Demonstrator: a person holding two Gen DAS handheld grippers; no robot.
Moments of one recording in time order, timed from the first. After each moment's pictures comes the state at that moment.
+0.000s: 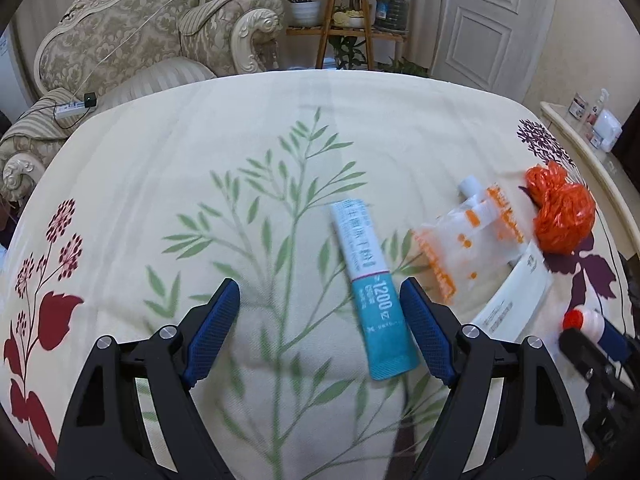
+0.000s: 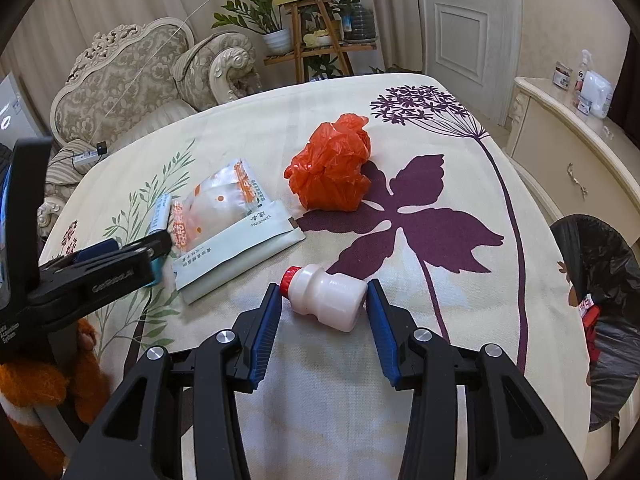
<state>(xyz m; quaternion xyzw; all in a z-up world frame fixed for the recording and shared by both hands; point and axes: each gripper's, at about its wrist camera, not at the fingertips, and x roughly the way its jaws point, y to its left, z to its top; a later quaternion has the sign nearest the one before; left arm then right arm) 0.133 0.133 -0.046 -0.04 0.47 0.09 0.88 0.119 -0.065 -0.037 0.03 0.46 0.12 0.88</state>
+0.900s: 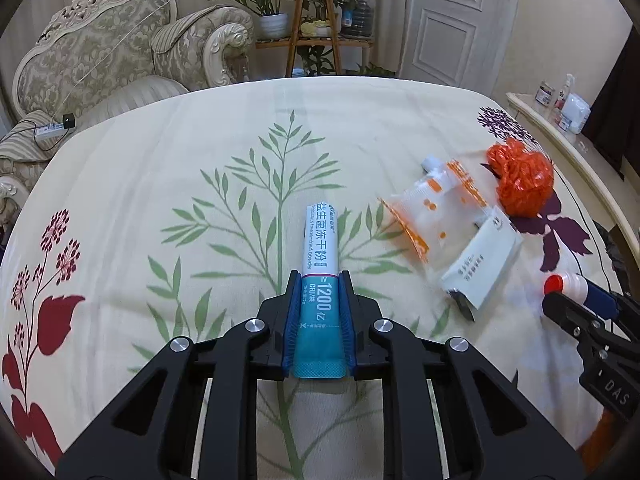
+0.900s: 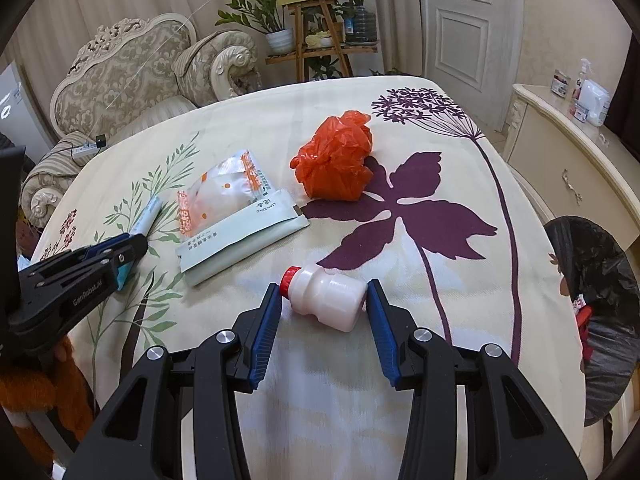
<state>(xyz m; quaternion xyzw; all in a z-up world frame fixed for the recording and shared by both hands) 0.105 0.128 -0.040 -0.02 0.45 0.03 0.89 0.104 -0.062 -0.035 0.02 0.46 0.12 0.88</state>
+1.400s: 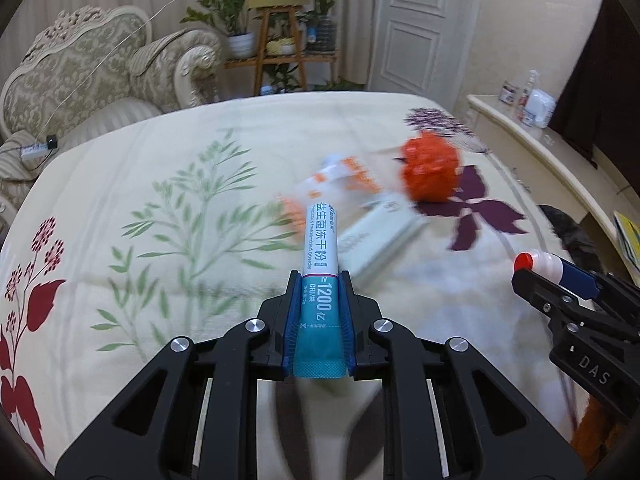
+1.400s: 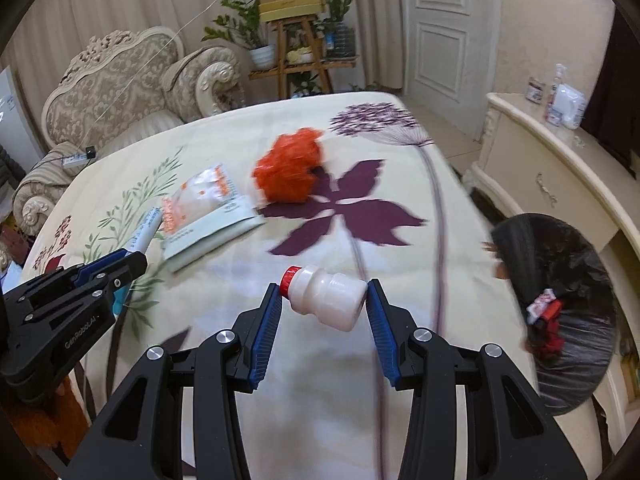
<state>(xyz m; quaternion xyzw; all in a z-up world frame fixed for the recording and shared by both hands) 0.073 0.062 -0.020 -0.01 0.42 -0.02 0.91 0.078 -0.112 -0.015 0.02 0.43 0.08 0.90</state>
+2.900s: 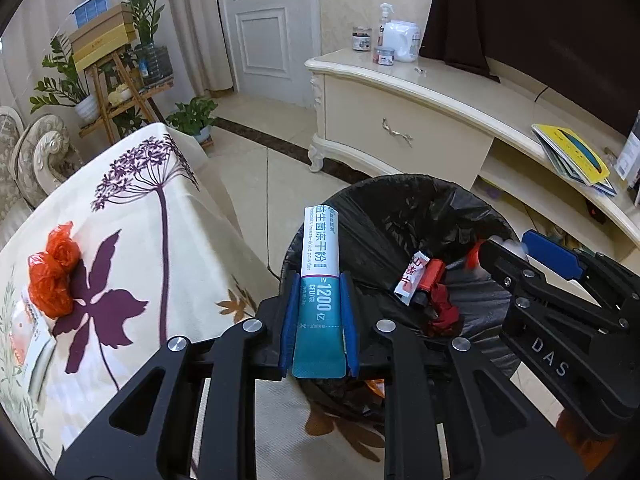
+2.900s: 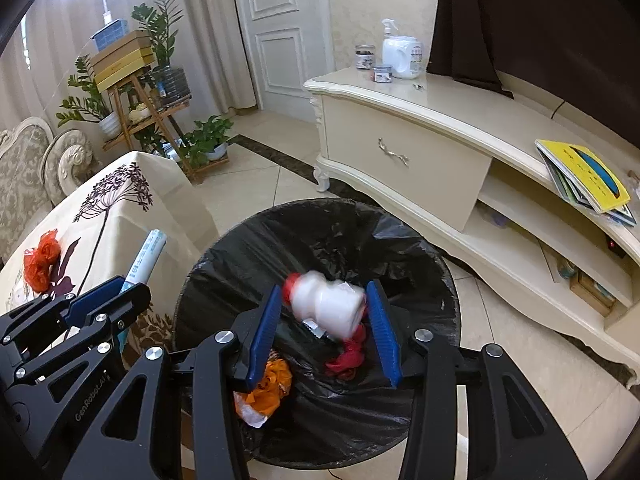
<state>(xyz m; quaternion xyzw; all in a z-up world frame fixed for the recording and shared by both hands) 0.126 -0.234 -0.046 0.11 0.42 -0.19 0.88 0.081 -0.357 -0.038 0.11 0.41 -0.13 0.90</state>
